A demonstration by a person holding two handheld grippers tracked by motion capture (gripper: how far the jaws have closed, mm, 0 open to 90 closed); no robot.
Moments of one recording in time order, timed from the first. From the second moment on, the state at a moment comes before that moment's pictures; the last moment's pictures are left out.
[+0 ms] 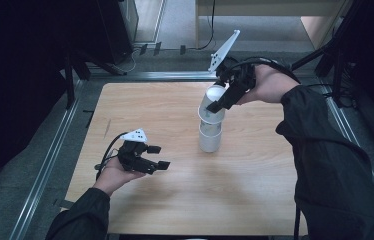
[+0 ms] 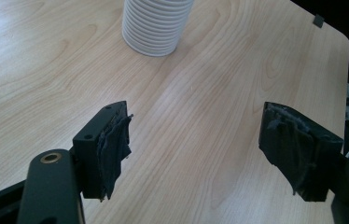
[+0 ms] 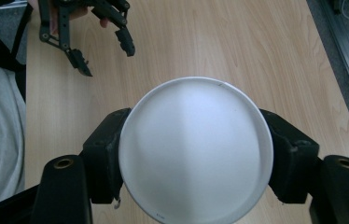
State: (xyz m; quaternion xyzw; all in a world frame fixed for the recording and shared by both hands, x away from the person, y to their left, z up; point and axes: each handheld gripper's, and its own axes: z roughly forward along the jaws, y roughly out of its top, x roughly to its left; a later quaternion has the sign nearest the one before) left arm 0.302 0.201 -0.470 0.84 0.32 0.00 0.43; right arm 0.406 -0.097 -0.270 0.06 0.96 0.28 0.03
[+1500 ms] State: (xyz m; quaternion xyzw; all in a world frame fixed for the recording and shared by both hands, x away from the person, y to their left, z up) left arm 0.294 0.173 -0.459 0.85 0.25 -0.01 0.47; right arm 0.336 -0.124 -0.412 0.05 0.91 0.40 -0.06
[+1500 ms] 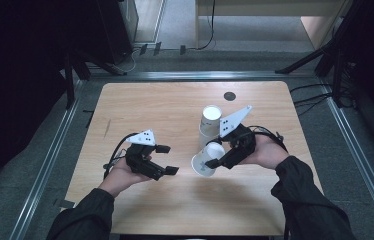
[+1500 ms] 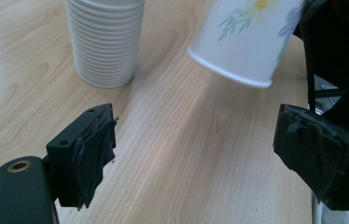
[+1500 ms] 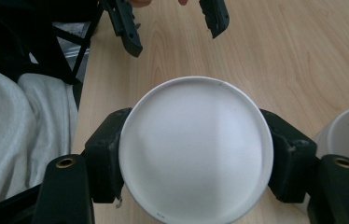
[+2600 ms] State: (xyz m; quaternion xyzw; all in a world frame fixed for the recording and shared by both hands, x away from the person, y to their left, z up) left arm 0.301 0.143 -0.472 0.85 0.20 -0.06 0.49; right arm 0.331 -0.121 -0.453 0.10 0.86 0.50 -0.08
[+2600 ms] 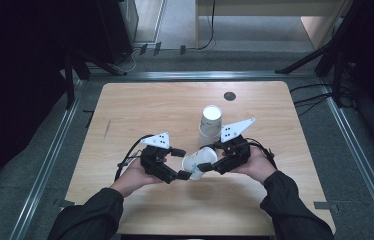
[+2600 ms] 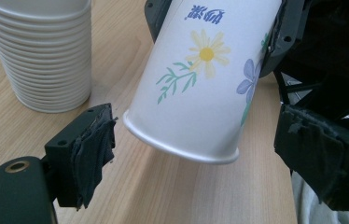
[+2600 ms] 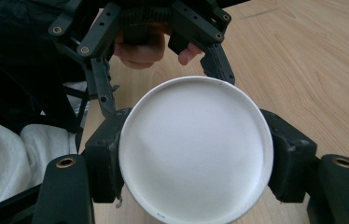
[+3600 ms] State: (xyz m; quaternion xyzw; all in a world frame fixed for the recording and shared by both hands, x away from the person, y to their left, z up) left arm 0.300 0.135 -0.481 0.84 0.20 -0.07 0.49; right arm 0.326 -0.110 -0.451 0.10 0.84 0.52 -0.09
